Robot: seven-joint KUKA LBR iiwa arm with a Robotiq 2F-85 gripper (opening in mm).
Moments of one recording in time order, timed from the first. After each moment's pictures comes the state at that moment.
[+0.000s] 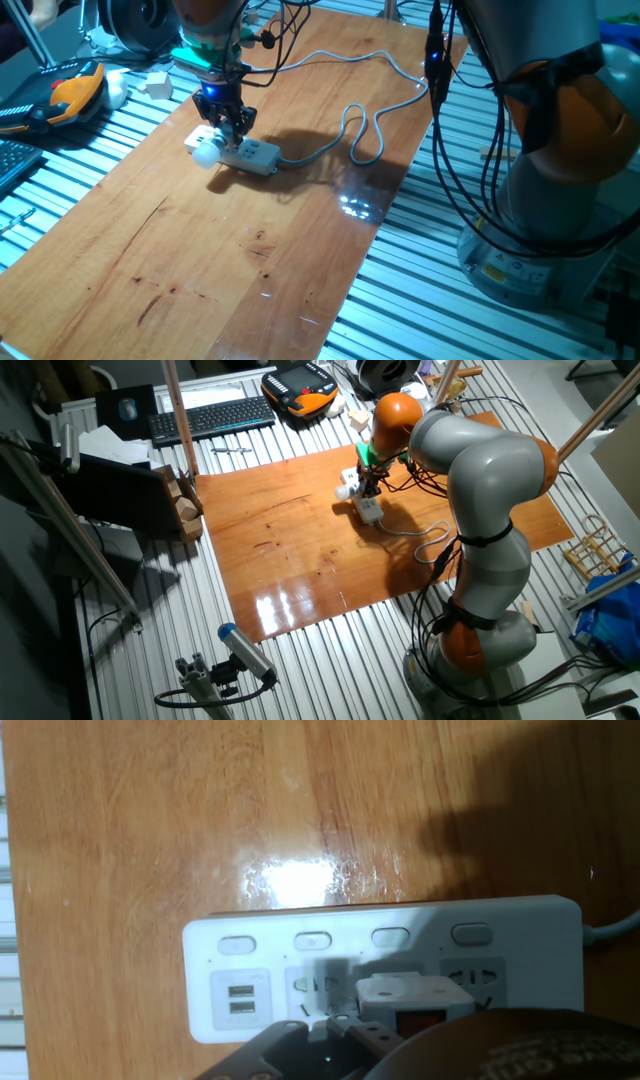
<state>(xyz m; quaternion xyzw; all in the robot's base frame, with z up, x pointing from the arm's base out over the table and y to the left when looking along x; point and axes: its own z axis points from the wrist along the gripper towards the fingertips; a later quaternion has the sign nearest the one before) 0.615 0.009 0.079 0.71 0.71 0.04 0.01</state>
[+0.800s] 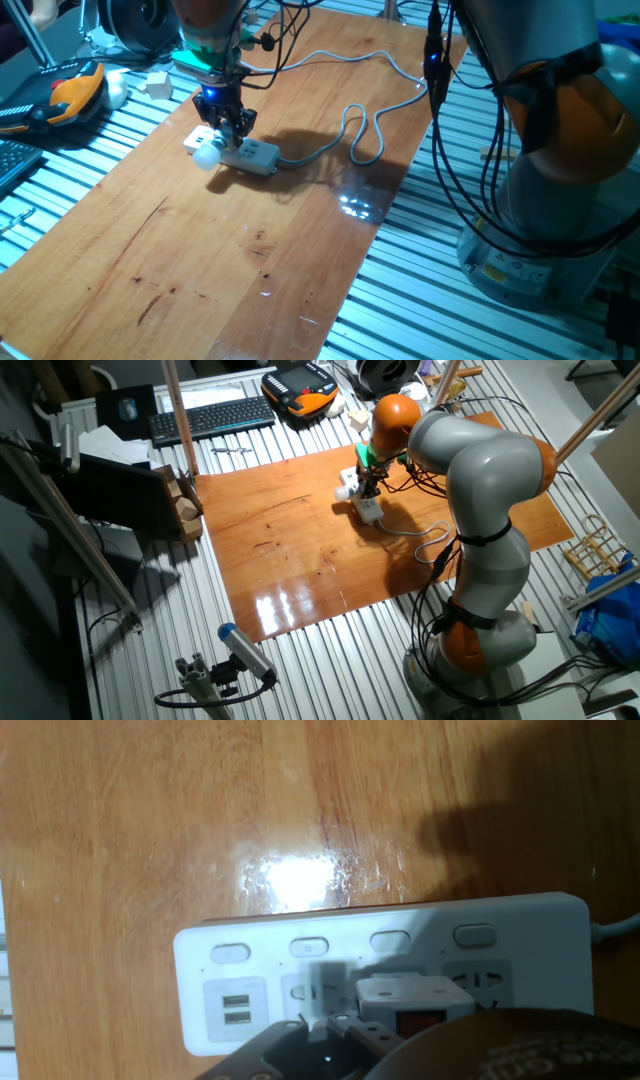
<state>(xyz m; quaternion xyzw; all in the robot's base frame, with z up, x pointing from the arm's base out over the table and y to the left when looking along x) 0.615 0.010 0.073 0.71 0.71 0.04 0.01</state>
